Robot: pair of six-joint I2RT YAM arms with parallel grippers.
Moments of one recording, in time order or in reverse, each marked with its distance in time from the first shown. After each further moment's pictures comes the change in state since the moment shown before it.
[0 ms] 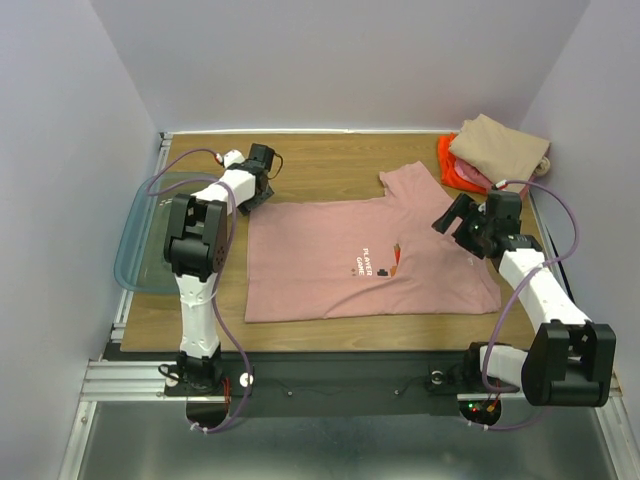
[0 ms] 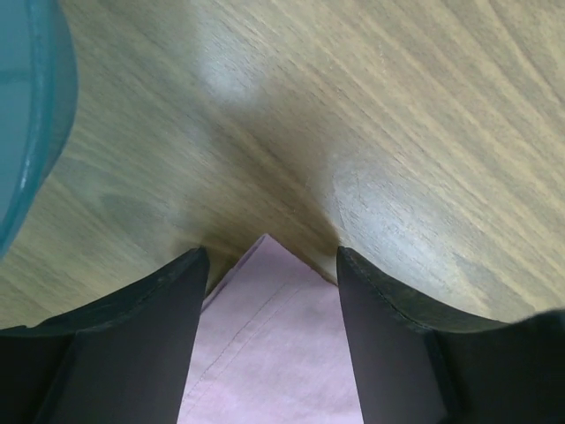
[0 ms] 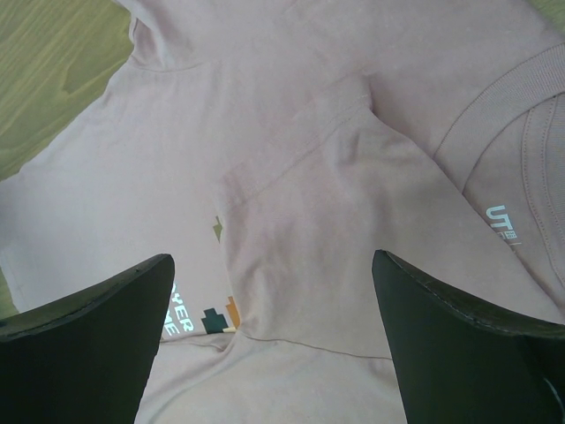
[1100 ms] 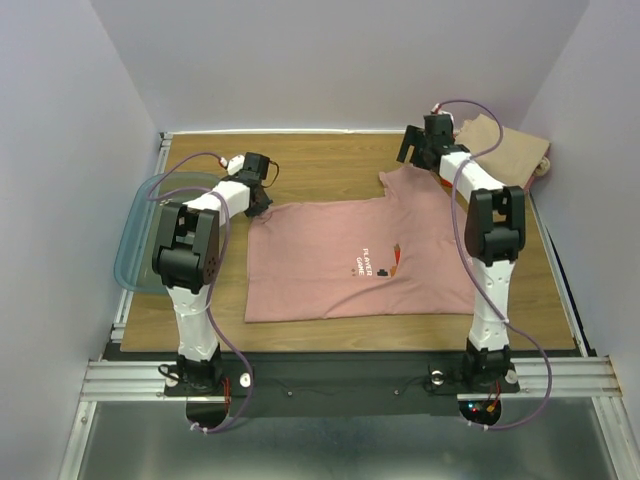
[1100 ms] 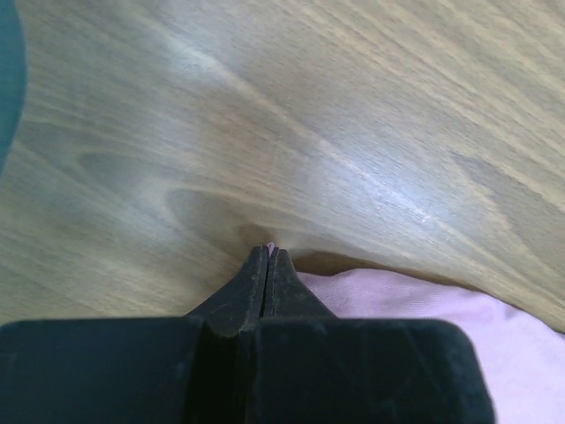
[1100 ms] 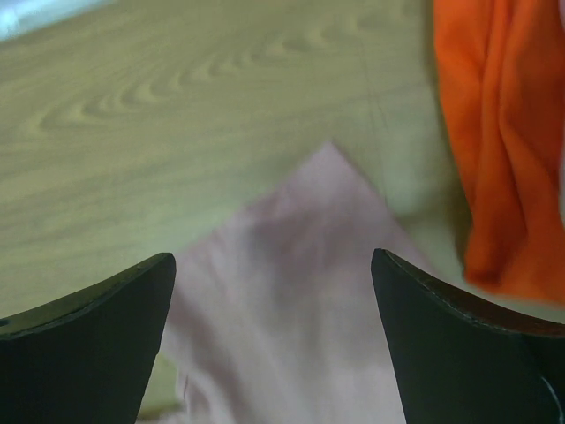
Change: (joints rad) left arm 0.000 -0.140 -0.204 0.151 0.148 0.160; right arm 0.166 1.027 1.025 0.052 0.298 -0.205
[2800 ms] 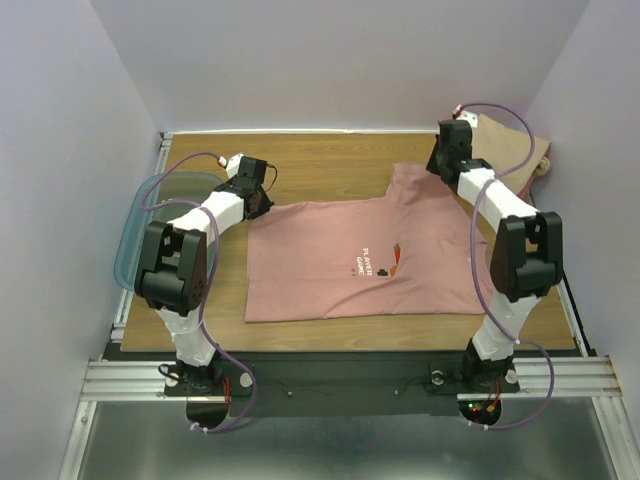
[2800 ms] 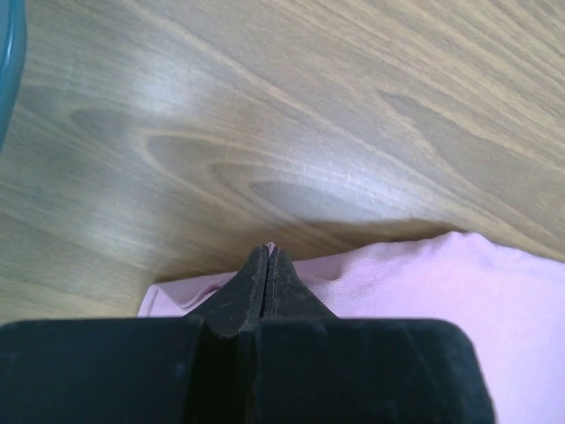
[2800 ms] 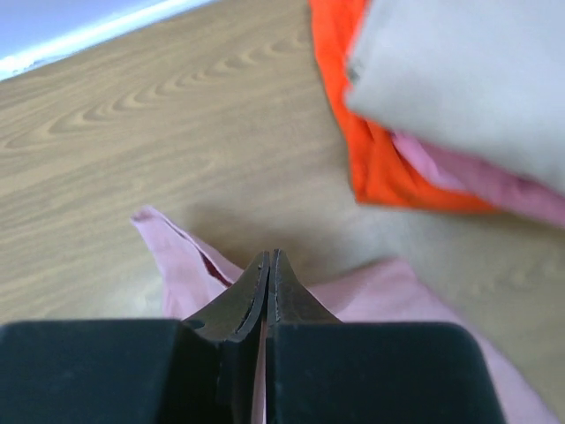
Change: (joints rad) left arm -0.027 -0.188 -0.139 0.066 0.056 0.028; right arm 0.014 -0.288 -0.269 0.097 0.171 -0.038
